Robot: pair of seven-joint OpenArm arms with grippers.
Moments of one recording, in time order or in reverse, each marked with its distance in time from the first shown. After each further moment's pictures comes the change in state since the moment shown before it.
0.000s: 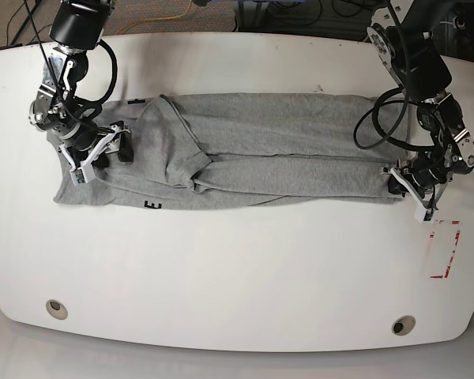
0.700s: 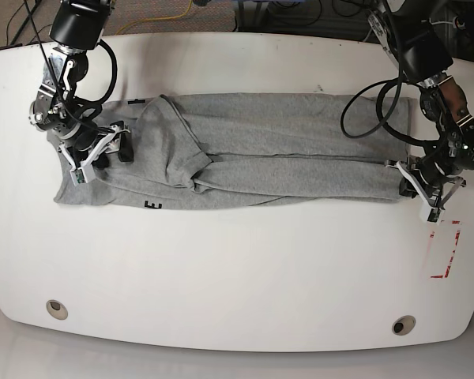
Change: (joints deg) left arm 6.4 0.3 0.7 18.5 -0.8 0.0 4.3; right arm 0.0 0.0 0.0 0.0 0.0 0.0 0.0
